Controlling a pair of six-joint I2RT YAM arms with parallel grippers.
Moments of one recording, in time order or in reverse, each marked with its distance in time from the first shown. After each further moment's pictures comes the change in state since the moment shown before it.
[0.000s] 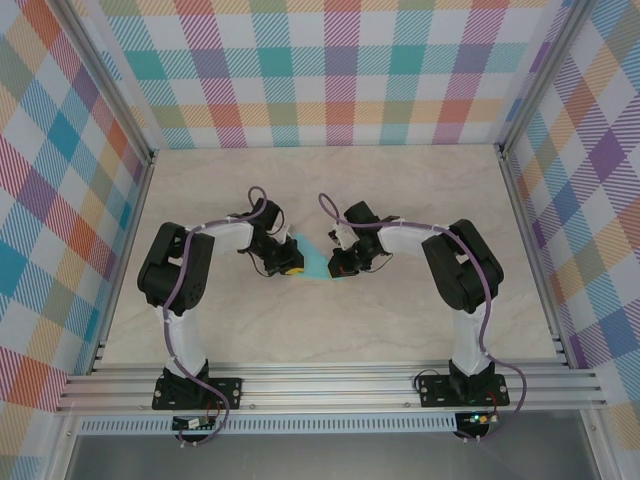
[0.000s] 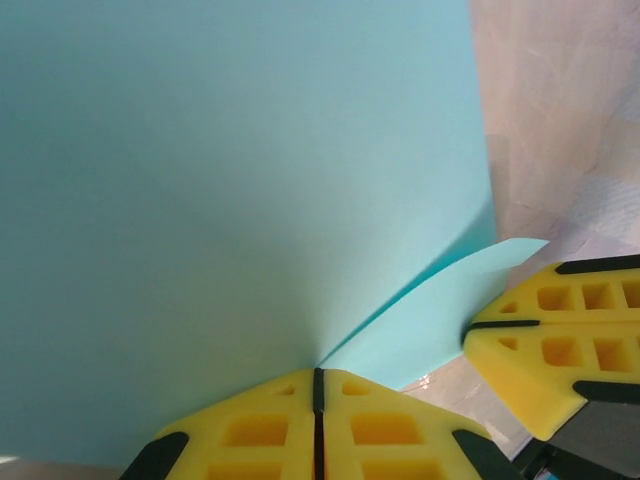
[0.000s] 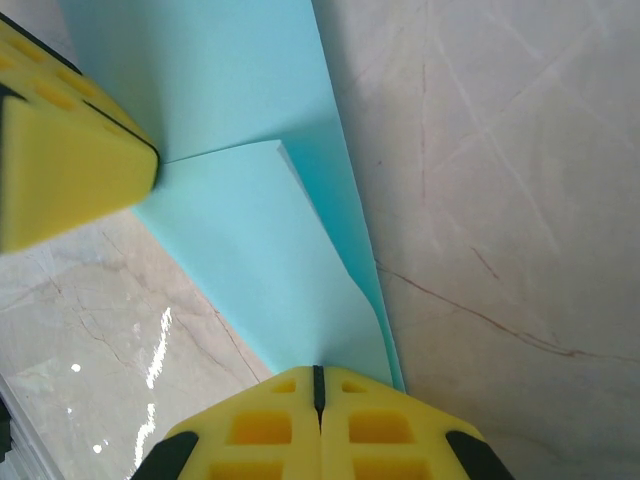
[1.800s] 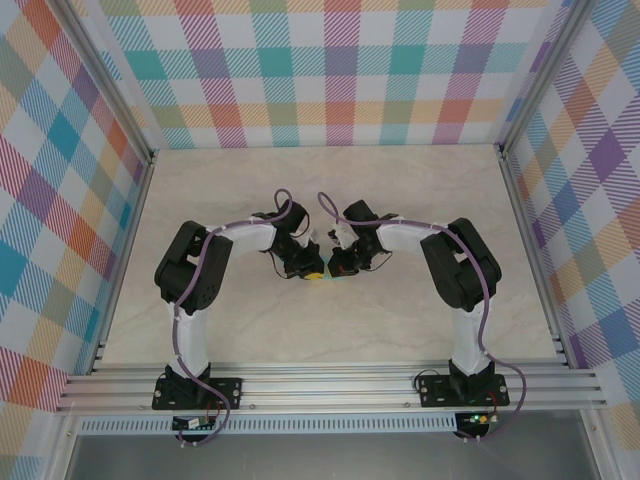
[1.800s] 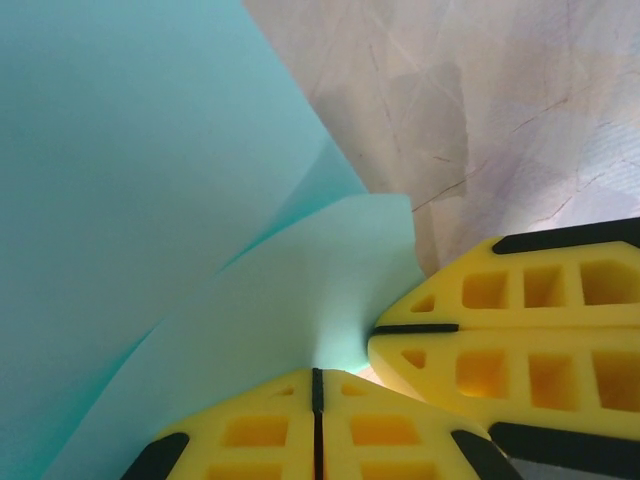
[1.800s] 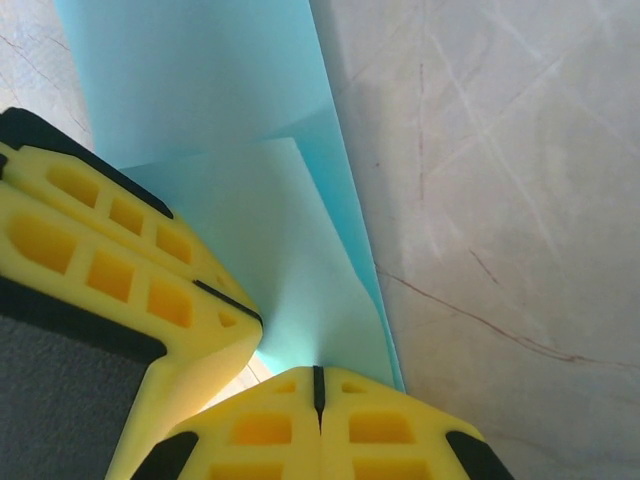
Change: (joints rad) left arm -0.161 0.066 0.109 -0.047 0.002 -0.066; right arm 0.001 0.018 0.031 -0.040 -0.007 -0.007
